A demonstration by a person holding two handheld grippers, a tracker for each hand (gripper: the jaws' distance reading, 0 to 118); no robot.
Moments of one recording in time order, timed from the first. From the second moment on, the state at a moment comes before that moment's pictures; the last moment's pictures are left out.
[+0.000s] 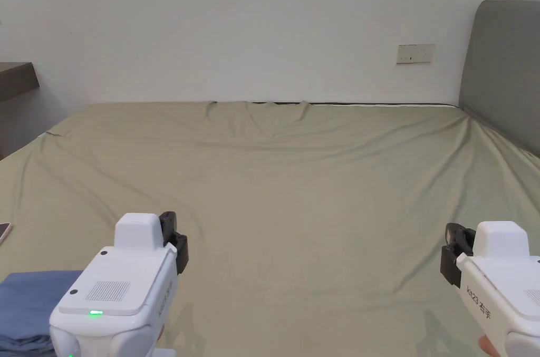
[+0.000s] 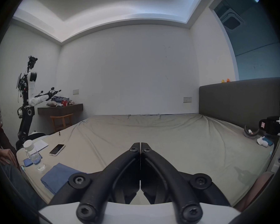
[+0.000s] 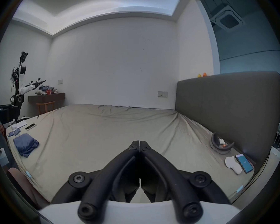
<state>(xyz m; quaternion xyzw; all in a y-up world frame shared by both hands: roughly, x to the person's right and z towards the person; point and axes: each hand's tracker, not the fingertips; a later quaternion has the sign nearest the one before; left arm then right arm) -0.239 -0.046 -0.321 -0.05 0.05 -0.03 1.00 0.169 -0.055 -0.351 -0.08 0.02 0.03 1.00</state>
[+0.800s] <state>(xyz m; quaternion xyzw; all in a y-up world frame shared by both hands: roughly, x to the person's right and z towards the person) -0.223 -0.053 -0.317 -0.03 0.06 -0.03 1.00 0.174 -0.049 -0.345 -0.06 -0.02 0.07 1.00</state>
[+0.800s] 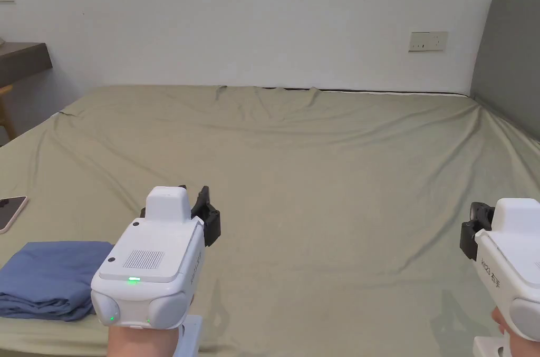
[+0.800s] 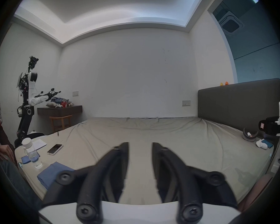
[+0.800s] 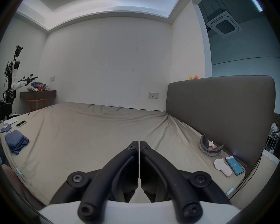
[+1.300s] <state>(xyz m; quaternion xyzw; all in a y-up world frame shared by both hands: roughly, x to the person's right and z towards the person) -0.221 -0.051 -0.315 0.00 0.06 -0.03 1.00 0.165 -0.046 -0.344 -0.04 -0.02 0.08 1.00</state>
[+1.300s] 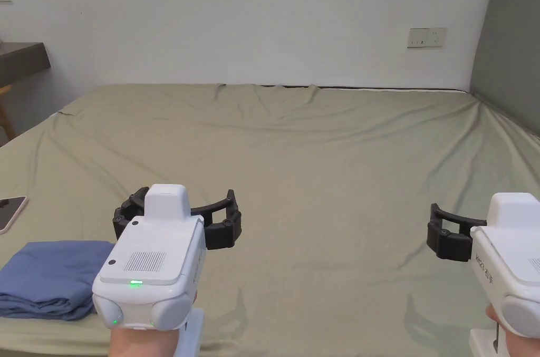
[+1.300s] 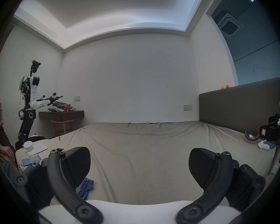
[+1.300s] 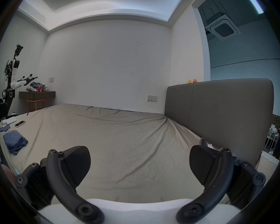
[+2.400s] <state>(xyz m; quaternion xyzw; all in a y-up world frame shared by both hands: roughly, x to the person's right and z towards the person) -0.202 -0.050 -0.315 -0.02 0.03 -0.02 1.00 0.100 -0.038 -0.332 -0.05 0.00 0.08 1.00</state>
